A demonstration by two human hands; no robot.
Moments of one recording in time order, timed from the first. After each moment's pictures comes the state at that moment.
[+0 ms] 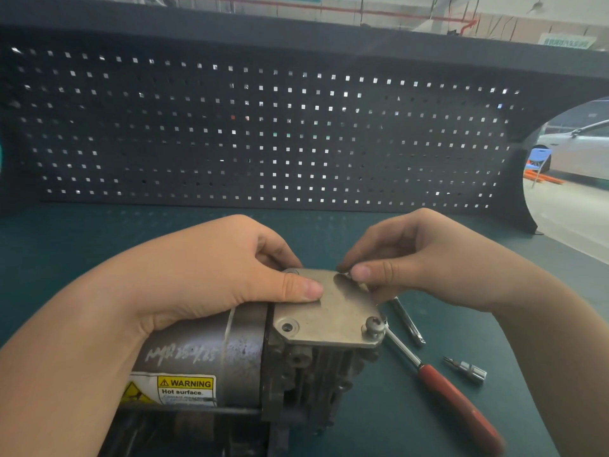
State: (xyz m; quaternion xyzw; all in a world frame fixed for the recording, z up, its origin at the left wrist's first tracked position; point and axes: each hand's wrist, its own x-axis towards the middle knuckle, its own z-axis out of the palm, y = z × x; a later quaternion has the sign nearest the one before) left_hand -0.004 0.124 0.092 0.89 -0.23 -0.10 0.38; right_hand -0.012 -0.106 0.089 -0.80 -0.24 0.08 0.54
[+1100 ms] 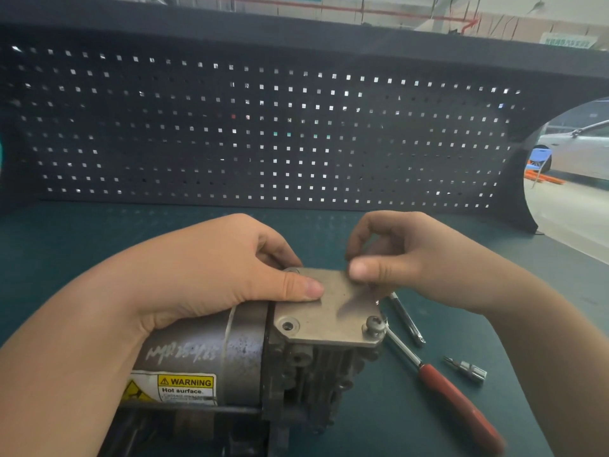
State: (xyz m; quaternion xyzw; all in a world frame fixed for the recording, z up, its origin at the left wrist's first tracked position) left_hand -0.004 0.122 0.093 0.89 -0.22 -0.09 0.38; right_hand -0.008 -0.104 0.086 -0.84 -0.23 0.01 0.49
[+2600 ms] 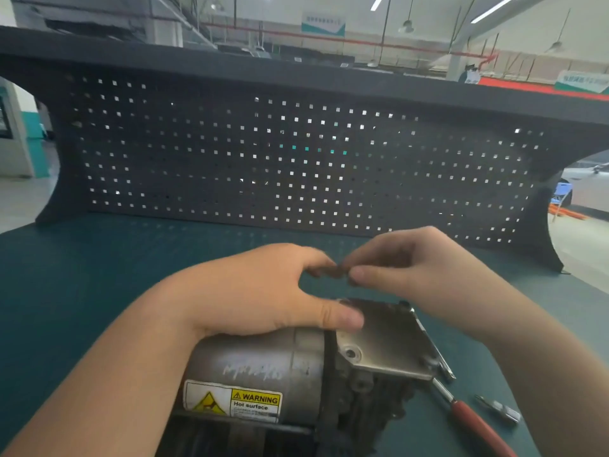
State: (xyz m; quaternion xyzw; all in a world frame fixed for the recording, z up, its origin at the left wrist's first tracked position) left_hand -0.007 0.149 0.101 0.92 -0.28 -0.04 0.28; right_hand -0.016 -0.052 0.106 -0.88 -0.21 -0.09 0.41
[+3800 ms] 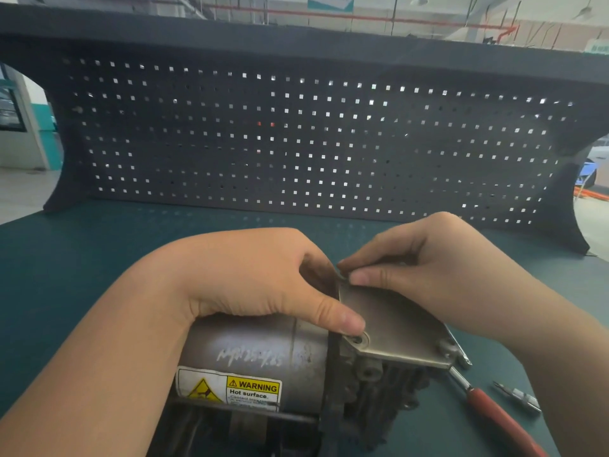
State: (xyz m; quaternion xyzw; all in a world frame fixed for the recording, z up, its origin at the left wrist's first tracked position) left_hand 0.001 0.148 0.100 0.90 -0.31 -0.13 0.27; right_hand -0.015 -0.053 0.094 -0.88 -0.30 -0.11 0.36
